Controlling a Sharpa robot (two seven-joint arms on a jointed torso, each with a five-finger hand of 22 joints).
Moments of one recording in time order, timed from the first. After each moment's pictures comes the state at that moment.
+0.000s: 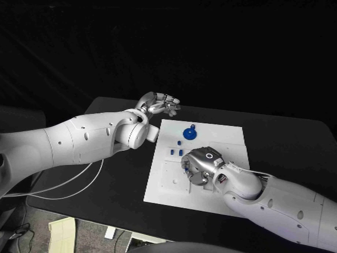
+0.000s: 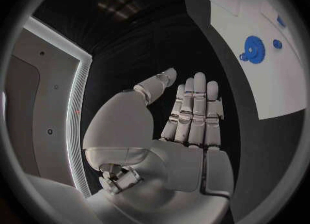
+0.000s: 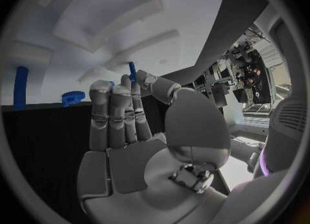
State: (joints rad) left arm 1.23 -0.71 -0.10 1.29 -0.19 -0.43 0.32; left_hand 1.15 -0.13 0.64 -0.26 0.11 0.85 0.17 0.31 0.49 1.15 0.14 0.07 0.14 0.97 0.06 0.73 0.35 0.04 0.71 -0.03 0.67 1.20; right arm 0.99 -0.49 -0.11 1.36 -1.91 -0.41 -0.17; right_hand 1.14 -0.19 0.90 -0.23 0.05 1.04 0.11 0.33 0.52 1.26 0.03 0.17 0.33 1.34 -0.07 0.96 1.04 0.20 1.28 -0.05 0.86 1.31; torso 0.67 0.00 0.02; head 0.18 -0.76
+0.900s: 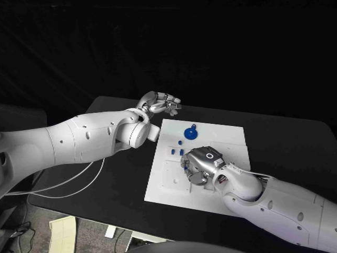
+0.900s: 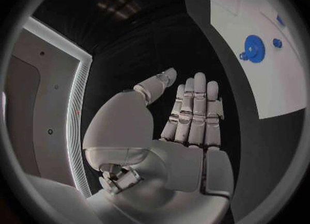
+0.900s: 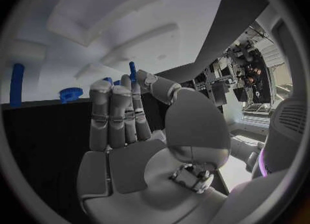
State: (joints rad) left arm 1.23 -0.71 -0.10 1.29 -0.19 -0.43 0.32; left_hand 1.15 -0.13 0.64 -0.26 0.11 0.85 0.17 0.31 0.49 1.15 0.14 0.07 0.14 0.97 0.06 0.72 0.36 0.03 0.71 -0.03 0.66 1.20; right arm 0.99 -0.48 -0.12 1.37 -1.92 -0.45 -0.18; right_hand 1.14 -0.19 0.90 -0.23 0.05 1.04 0.11 0.33 0.52 1.26 0.03 0.17 0.33 1.34 -0.07 0.96 1.03 0.20 1.29 -0.05 0.86 1.31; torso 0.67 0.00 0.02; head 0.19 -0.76
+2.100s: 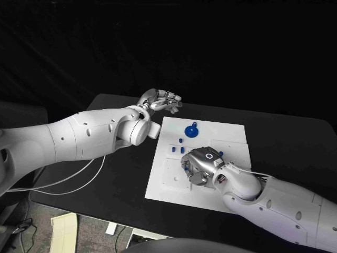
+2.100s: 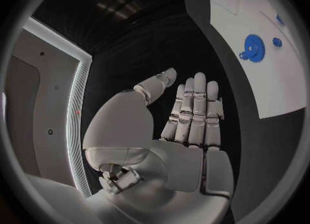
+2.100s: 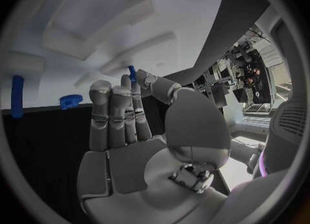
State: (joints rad) left arm 1.23 -0.71 -0.10 1.28 -0.19 -0.43 0.32; left_hand 1.15 -0.13 0.64 -0.26 0.11 0.85 0.17 0.31 0.48 1.15 0.14 0.07 0.14 0.97 0.06 0.72 0.36 0.03 0.71 -0.03 0.66 1.20; right arm 0.98 -0.47 -0.13 1.35 -1.92 -0.43 -0.18; right_hand 1.14 -0.19 0.90 -0.23 0.05 1.04 0.11 0.33 0.52 1.26 0.03 0.17 0.34 1.34 -0.07 0.96 1.03 0.20 1.29 -0.05 0.86 1.31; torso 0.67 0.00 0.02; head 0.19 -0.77
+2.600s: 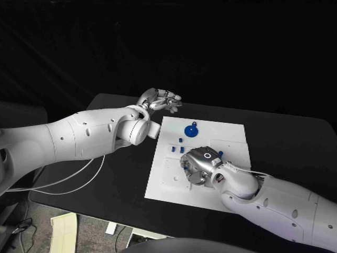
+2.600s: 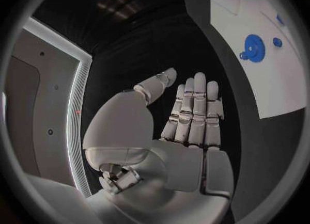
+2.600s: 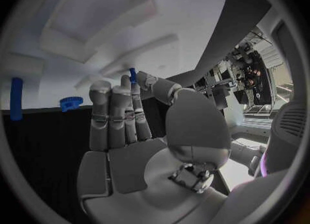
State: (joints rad) left arm 1.23 -0.71 -0.10 1.28 -0.19 -0.43 0.32; left_hand 1.15 -0.13 0.64 -0.26 0.11 0.85 0.17 0.31 0.48 1.15 0.14 0.07 0.14 0.97 0.06 0.72 0.36 0.03 0.71 -0.03 0.66 1.20; right arm 0.99 -0.46 -0.14 1.33 -1.92 -0.41 -0.19; right_hand 1.12 -0.21 0.89 -0.23 0.07 1.02 0.12 0.32 0.51 1.24 0.05 0.14 0.33 1.34 -0.06 0.96 1.02 0.20 1.28 -0.05 0.87 1.31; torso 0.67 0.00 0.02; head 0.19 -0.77
